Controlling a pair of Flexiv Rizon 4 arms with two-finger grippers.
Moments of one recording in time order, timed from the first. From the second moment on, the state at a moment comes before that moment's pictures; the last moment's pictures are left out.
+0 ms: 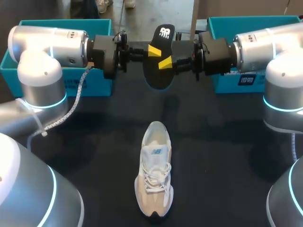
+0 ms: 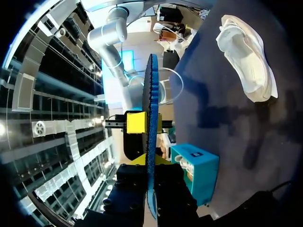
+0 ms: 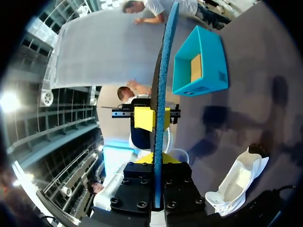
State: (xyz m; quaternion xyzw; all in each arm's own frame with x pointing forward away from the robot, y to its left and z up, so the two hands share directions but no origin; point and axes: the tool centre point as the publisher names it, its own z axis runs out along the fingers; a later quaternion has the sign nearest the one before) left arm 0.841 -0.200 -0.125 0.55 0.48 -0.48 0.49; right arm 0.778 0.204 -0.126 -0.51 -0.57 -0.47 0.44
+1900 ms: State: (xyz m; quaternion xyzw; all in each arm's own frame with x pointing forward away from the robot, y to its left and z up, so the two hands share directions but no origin) left arm 0.807 -0.115 -0.100 0.37 0.78 -0.37 0.34; right arm 0.776 0.185 -0.156 -0.46 -0.61 -0.54 0.35
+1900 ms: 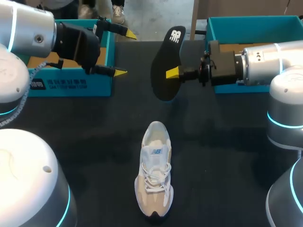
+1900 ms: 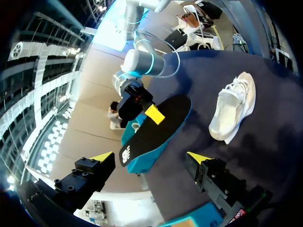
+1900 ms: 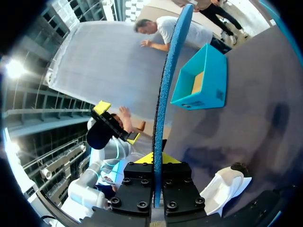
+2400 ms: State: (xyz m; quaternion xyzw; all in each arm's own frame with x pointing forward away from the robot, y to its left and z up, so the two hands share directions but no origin) left arm 0.792 -0.103 -0.120 0.23 0.89 -0.35 0.21; right arm 0.761 0.183 -0.180 -0.43 -0.63 -0.58 0.27
